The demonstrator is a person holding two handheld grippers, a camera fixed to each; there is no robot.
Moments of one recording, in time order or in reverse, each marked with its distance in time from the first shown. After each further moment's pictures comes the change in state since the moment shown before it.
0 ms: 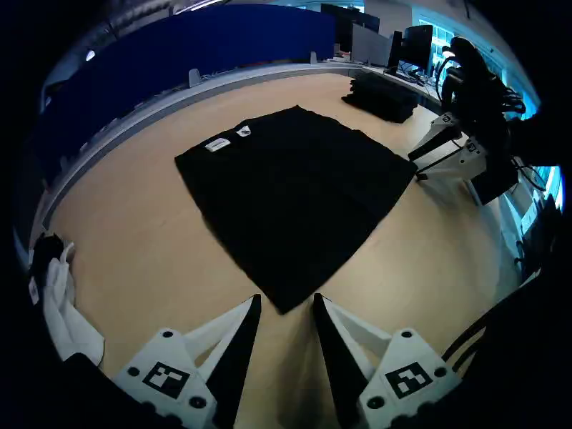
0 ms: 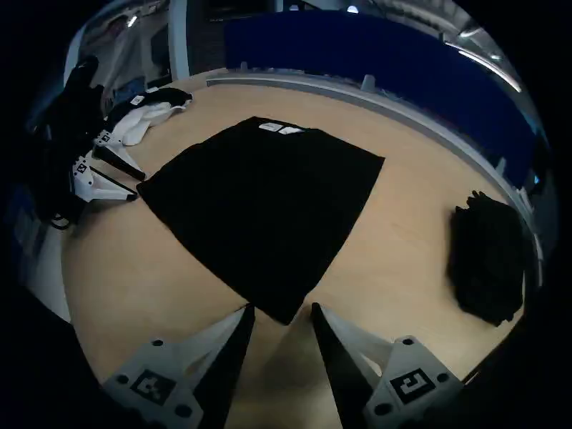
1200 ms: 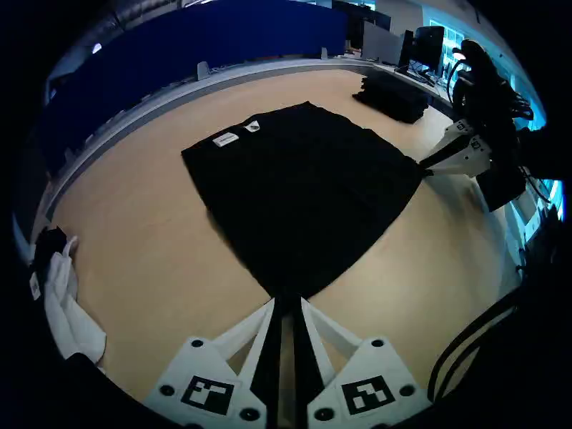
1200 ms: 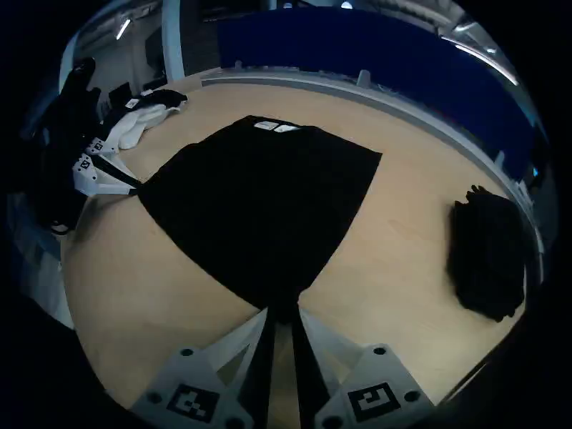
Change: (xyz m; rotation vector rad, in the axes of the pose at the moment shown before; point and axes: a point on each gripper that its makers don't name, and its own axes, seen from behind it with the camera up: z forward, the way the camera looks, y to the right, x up) left arm 0.002 -0.003 0.003 0.030 -0.030 -0.032; right arm 0.000 0.002 0.000 -0.003 -0.013 0.027
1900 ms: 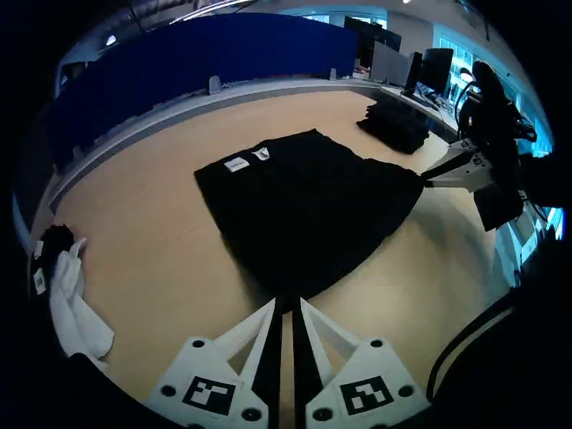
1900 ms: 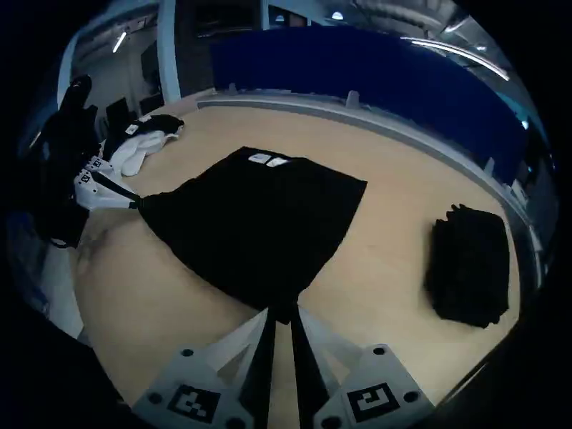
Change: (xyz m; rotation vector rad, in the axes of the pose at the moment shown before) left arm 0.037 0.003 -0.031 0.000 0.068 -0.080; right arm 0.041 0.008 -0.032 -0.010 0.084 0.031
